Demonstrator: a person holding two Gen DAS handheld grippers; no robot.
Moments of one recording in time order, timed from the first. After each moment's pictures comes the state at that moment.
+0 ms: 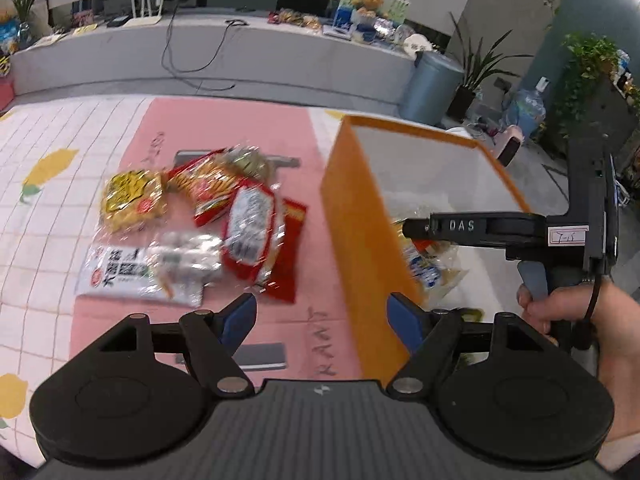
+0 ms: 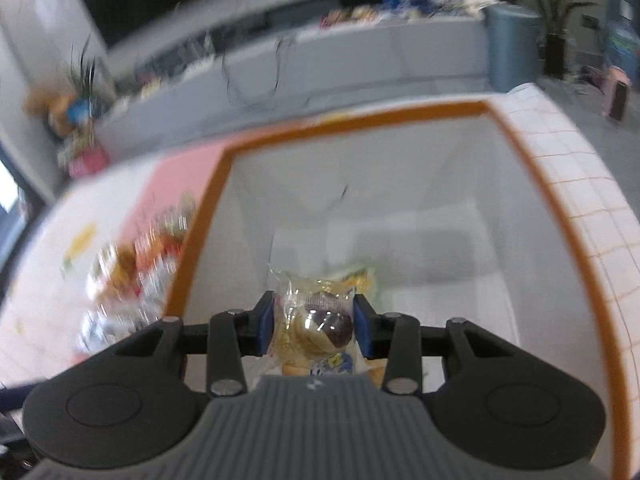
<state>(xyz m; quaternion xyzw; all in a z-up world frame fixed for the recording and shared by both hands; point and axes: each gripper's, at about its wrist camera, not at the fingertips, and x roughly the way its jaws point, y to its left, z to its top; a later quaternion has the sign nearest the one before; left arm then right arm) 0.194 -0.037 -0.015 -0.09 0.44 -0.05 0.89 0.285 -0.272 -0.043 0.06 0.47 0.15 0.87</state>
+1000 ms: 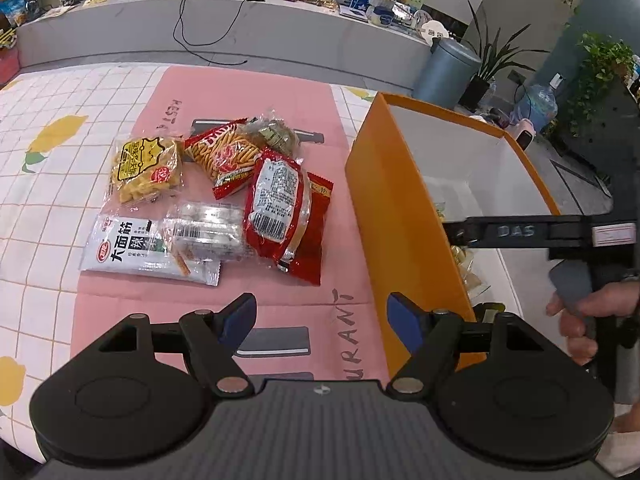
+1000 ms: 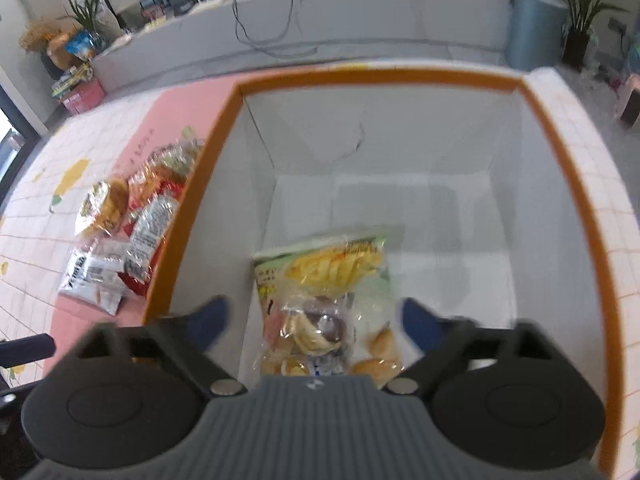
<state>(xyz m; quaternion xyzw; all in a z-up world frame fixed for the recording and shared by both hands) 0.197 -0.018 -0.033 -0.11 0.47 -0.05 0.87 0.294 -0.268 -0.035 0.00 0.50 0.14 0.85</state>
